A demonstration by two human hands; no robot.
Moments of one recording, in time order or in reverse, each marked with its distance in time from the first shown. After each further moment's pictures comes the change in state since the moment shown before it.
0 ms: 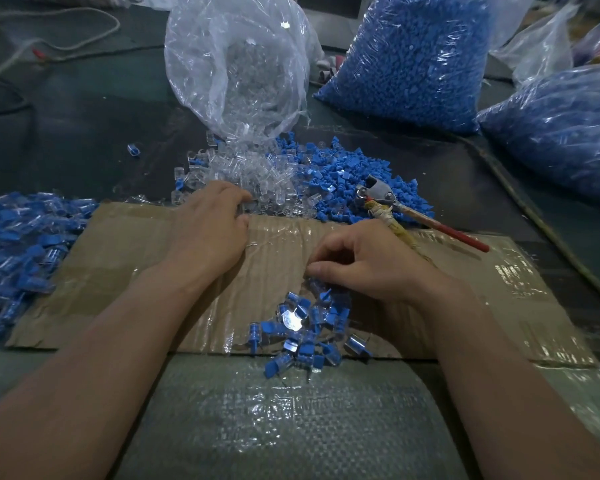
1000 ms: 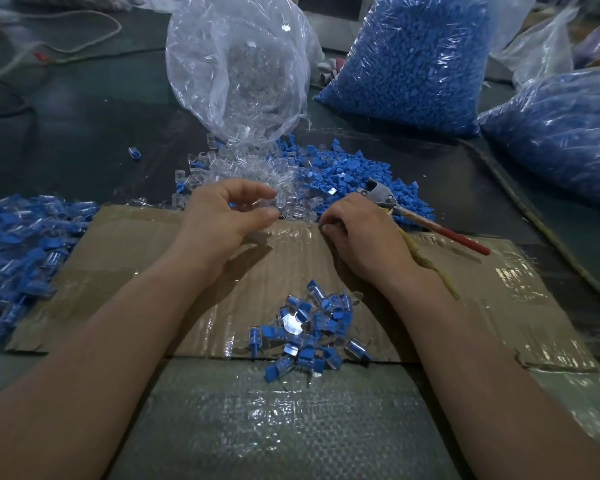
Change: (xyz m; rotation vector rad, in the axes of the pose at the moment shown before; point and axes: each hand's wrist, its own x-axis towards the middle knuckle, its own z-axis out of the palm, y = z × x) left_hand -0.007 0.018 -0.011 -1.046 -0.055 -0.251; right_hand 0.030 0.023 0.008 -0.443 0.361 0.086
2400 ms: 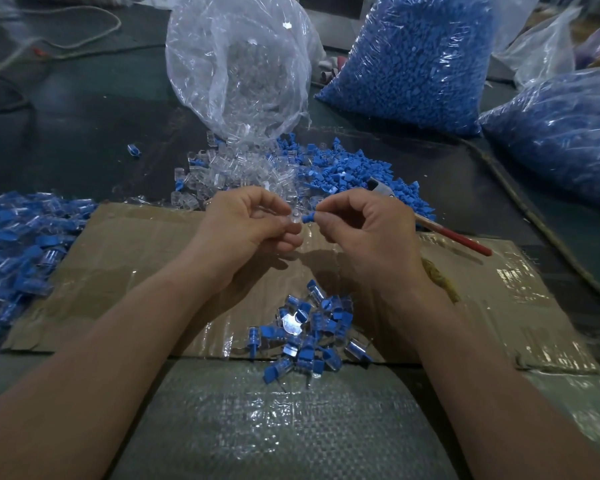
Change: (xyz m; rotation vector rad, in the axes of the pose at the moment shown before) left_hand -0.007 0.001 0.011 -0.083 -0.171 -0.073; right_hand -0.022 -0.026 -0.016 0.650 0.252 0.060
